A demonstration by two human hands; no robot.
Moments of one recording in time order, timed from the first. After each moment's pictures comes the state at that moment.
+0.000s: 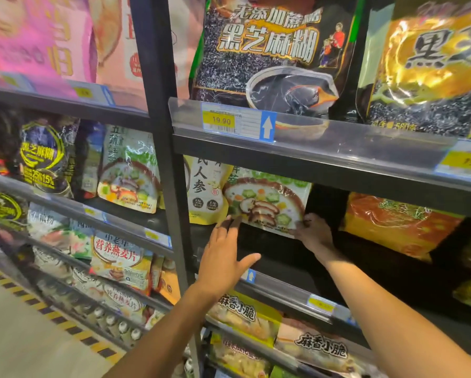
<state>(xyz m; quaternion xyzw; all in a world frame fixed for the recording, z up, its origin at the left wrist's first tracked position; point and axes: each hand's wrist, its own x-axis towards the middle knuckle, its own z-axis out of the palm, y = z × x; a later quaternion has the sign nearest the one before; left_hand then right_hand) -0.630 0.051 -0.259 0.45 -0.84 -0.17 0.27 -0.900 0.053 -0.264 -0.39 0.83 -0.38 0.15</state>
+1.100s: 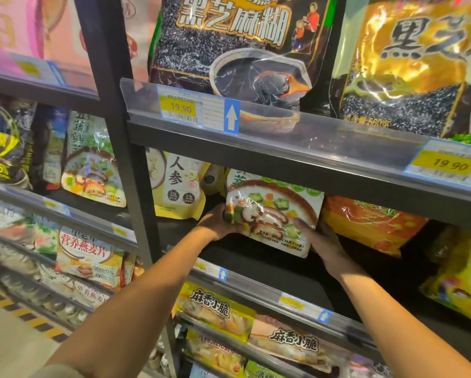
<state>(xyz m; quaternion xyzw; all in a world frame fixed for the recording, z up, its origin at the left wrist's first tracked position) -0.701 -0.028 -0.239 0.48 -0.76 -0.42 0.15 -0.925 0.135 -0.235 -0.32 0.67 -0.57 0.35</state>
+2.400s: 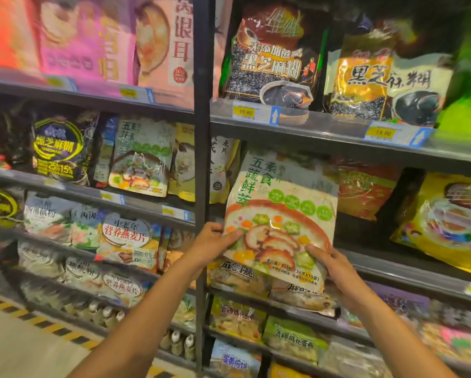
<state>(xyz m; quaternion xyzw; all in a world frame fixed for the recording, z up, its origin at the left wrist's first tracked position) -0.513 0.137 -0.218 0.38 -0.63 -0.63 0.26 -0.755 0.319 -0.227 -0.30 0.65 -0.57 0.39</state>
